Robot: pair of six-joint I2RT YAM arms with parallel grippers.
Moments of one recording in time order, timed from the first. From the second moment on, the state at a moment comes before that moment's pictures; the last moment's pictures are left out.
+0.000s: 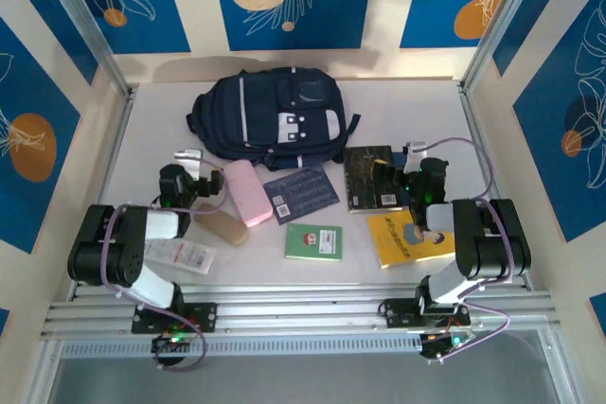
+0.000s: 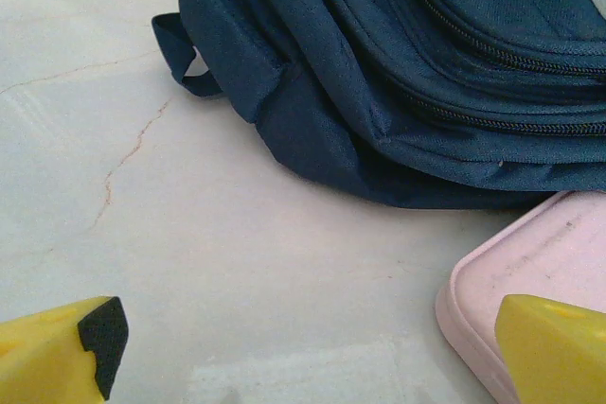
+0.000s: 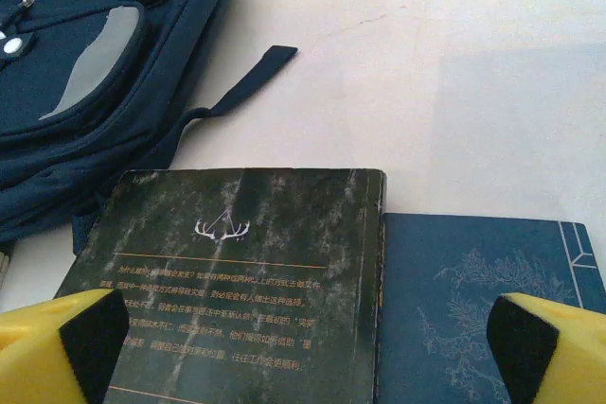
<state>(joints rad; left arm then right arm) -0.06 1.54 0.40 0.72 0.02 0.06 -0.01 1.54 0.41 0.71 -0.23 0.08</state>
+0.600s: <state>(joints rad) -0.06 1.54 0.40 0.72 0.02 0.06 -0.01 1.54 0.41 0.71 -0.24 0.08</state>
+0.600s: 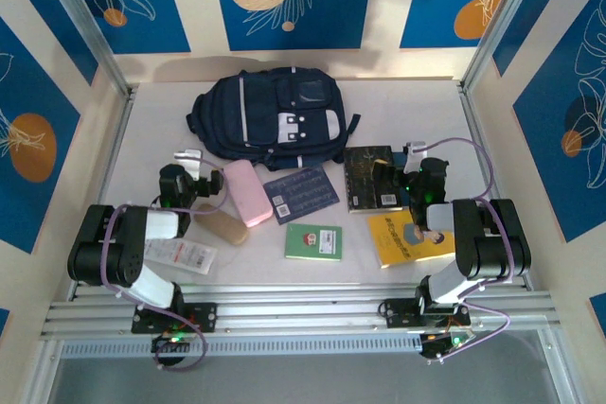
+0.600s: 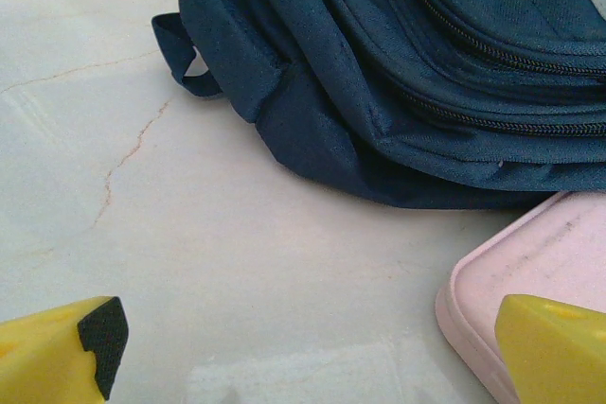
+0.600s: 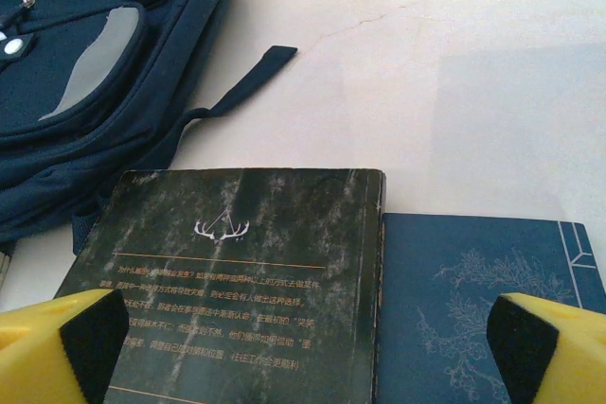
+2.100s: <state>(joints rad) -0.20 1.29 1.26 -0.77 0.04 -0.48 0.29 0.94 1.04 -0.69 -0.32 0.59</state>
